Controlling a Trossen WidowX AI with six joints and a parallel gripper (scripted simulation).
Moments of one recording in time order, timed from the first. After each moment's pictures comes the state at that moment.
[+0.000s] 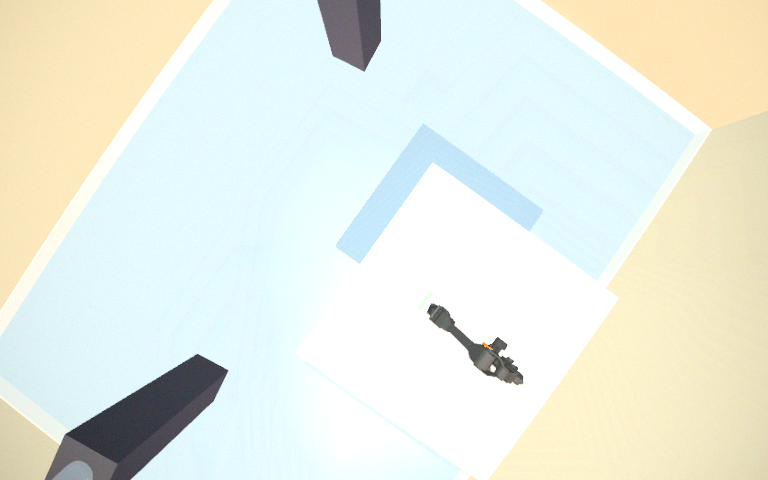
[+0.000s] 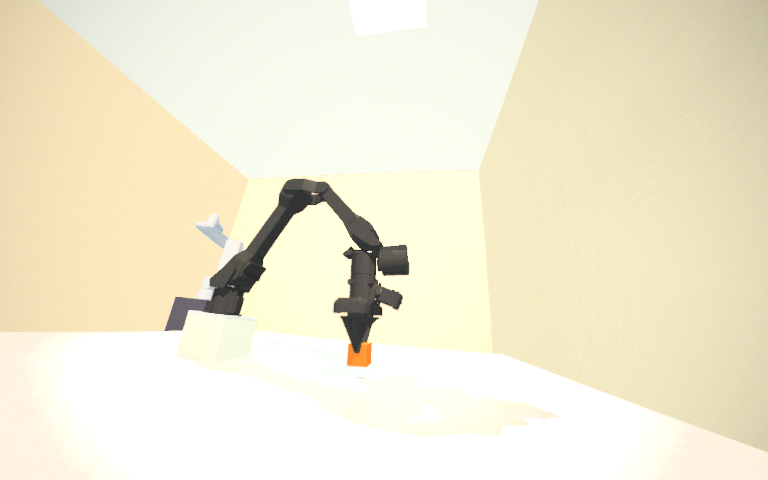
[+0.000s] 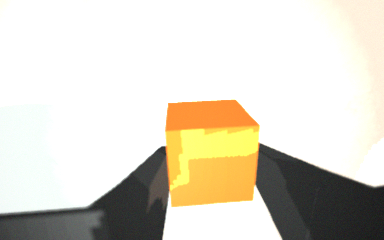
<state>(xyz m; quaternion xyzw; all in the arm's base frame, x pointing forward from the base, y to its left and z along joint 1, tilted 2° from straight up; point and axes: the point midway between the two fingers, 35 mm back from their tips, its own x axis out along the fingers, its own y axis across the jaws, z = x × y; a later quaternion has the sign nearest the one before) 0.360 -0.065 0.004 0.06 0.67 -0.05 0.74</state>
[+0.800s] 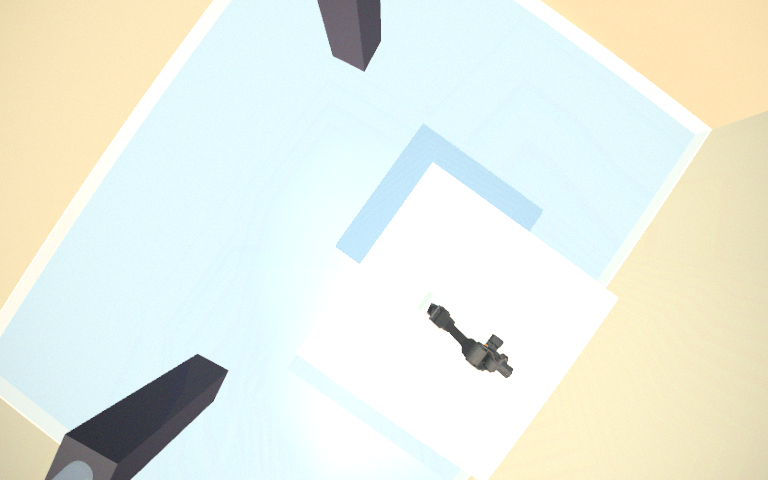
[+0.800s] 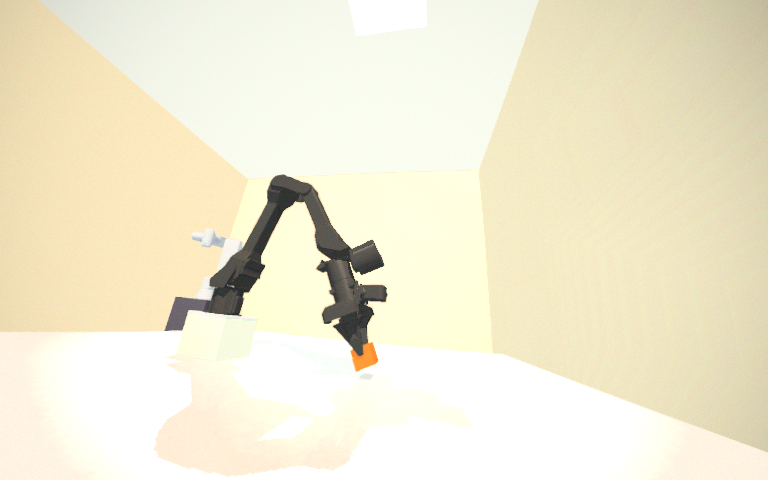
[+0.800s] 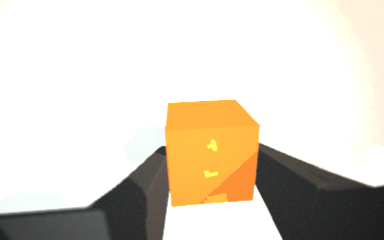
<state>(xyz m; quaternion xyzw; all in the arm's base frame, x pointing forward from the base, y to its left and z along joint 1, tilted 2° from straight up) 0.357 -0.065 -0.004 0.05 0.52 -0.06 0.85</state>
